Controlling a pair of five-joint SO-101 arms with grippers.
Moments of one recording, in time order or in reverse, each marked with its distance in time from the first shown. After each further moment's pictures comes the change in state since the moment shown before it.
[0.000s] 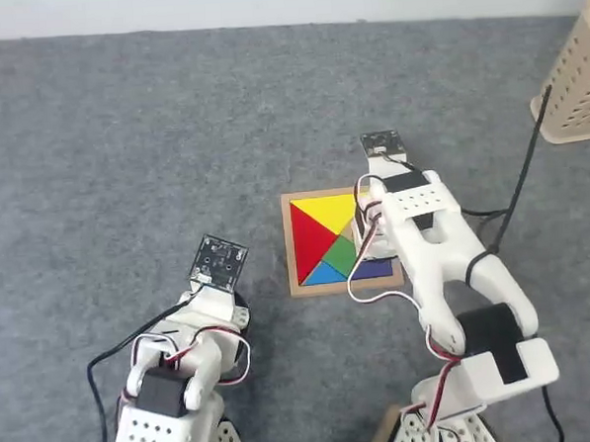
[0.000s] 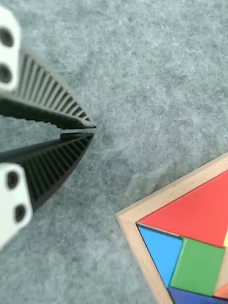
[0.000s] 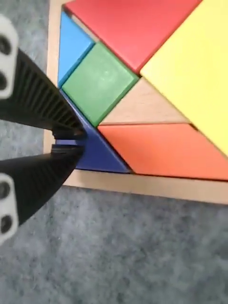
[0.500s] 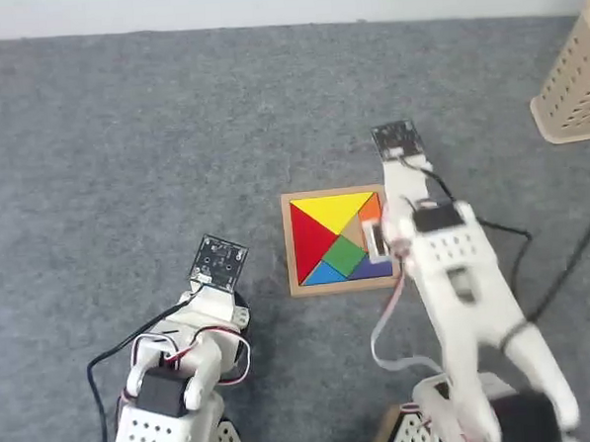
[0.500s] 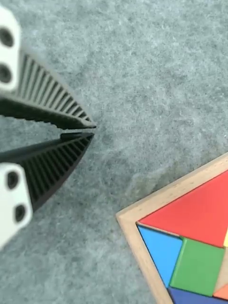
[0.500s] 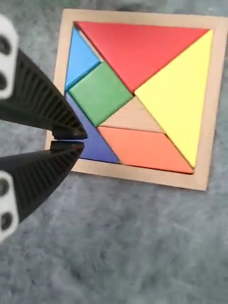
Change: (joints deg) left arm 0.0 0.0 0.0 0.0 0.0; right arm 1.2 -28.5 18.2 -8.7 7.2
